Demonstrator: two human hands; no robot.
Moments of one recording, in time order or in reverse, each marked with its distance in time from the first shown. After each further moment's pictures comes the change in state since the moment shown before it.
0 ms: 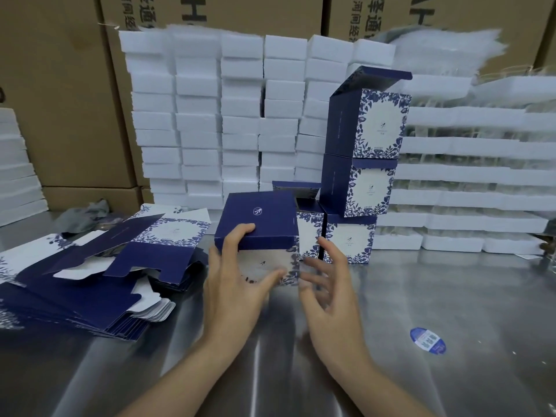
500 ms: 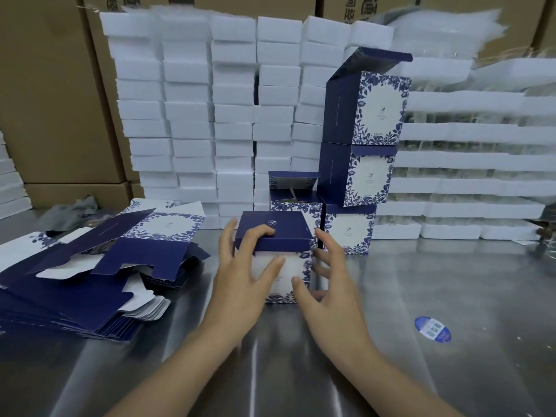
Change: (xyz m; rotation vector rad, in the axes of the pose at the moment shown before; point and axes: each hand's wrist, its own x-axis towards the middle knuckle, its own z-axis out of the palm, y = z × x) left_hand 0.008 -0.005 0.003 -0.042 -0.286 -0.038; right_hand 0.005 0.013 0.001 -0.186 -0.057 -0.023
